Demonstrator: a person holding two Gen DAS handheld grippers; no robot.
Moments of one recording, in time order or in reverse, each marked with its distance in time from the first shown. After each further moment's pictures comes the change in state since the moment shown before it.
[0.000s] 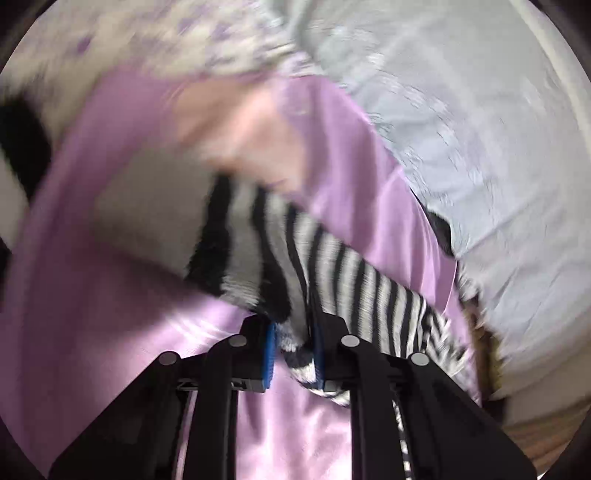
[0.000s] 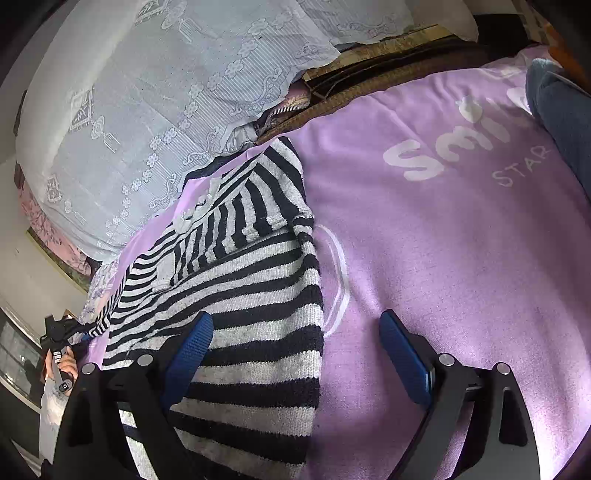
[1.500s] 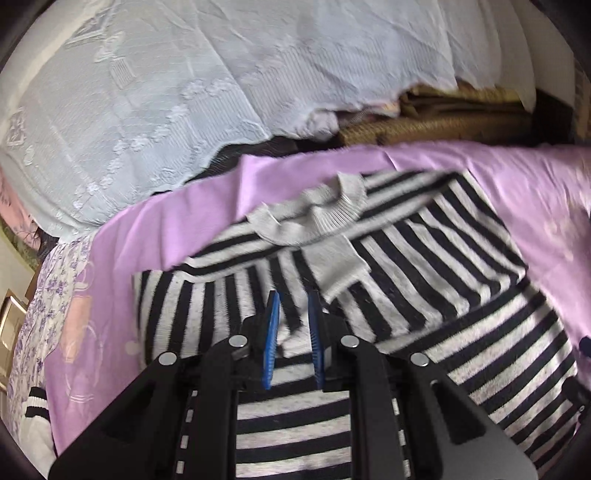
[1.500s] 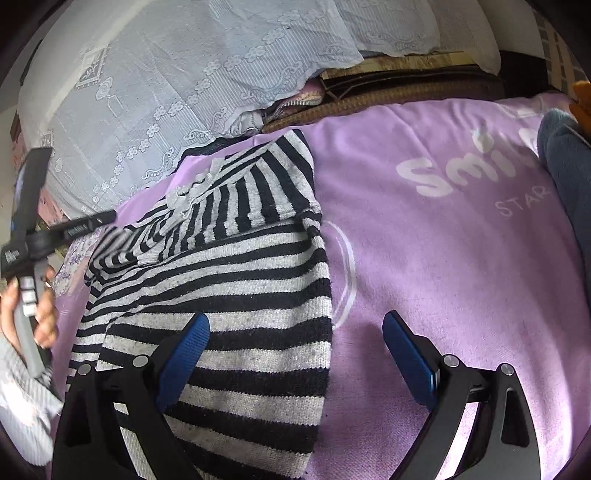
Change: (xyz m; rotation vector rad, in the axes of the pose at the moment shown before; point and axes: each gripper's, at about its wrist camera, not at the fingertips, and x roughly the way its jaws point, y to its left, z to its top) left arm 0.040 -0.315 -0.247 1.105 -0.072 0.228; right arm -0.002 0.024 0.001 -0.141 0.027 -0.099
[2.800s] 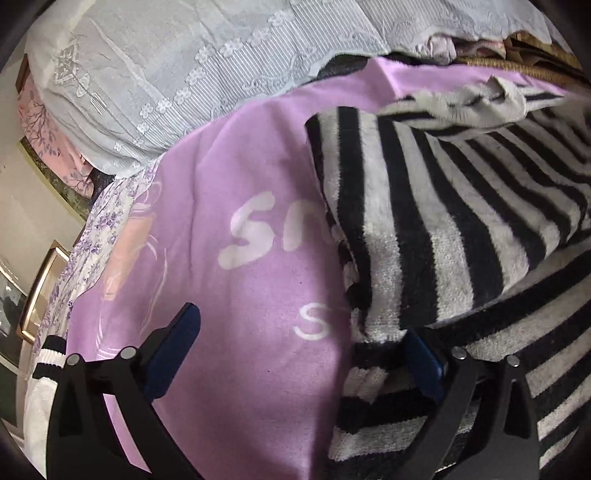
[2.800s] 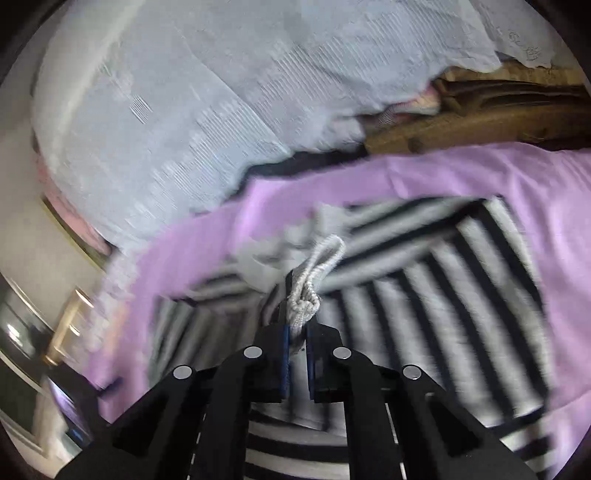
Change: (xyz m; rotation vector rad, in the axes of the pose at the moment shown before) left arm 0.074 0.126 -0.093 -0.071 0.164 0.271; right arm 0.163 0.123 0.130 -0.053 0.183 0.129
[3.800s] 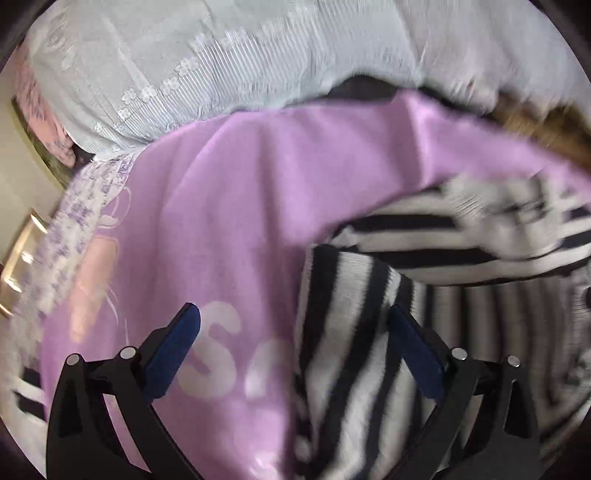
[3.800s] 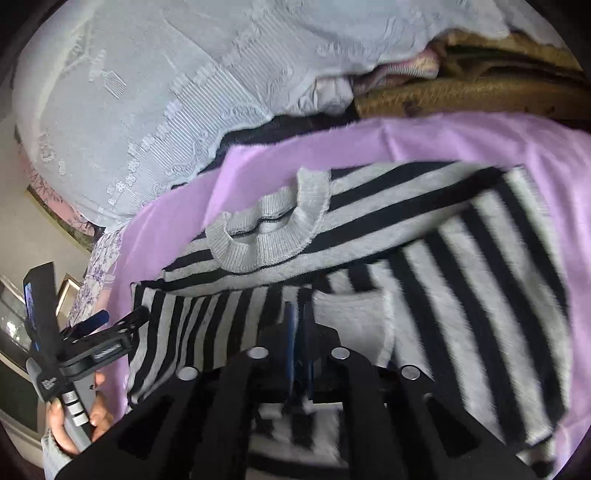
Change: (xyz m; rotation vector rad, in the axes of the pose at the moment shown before) left arm 0.052 -0.007 0.107 -0.125 0.124 -0.068; right arm 0.041 0.006 0.023 0.052 0.028 -0.002
